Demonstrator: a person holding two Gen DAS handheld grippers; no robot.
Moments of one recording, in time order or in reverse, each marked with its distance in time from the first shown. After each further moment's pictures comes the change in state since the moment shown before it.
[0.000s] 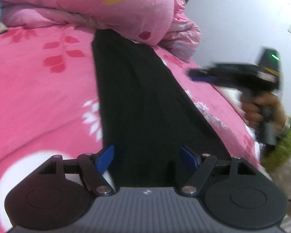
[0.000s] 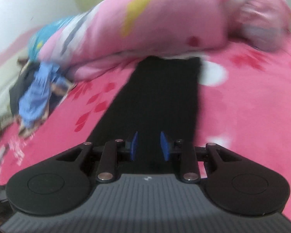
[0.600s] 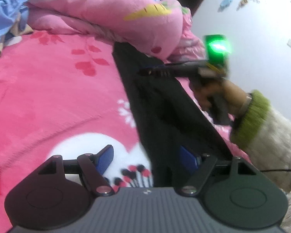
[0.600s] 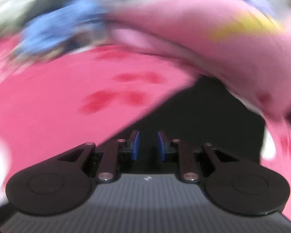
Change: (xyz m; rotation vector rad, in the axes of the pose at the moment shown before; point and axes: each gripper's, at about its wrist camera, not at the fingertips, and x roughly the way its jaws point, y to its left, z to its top) left arm -0.056 0.042 -0.019 -0.048 -0.109 -0.014; right arm 0.095 0.082 0.040 -0.333 0.062 -0.129
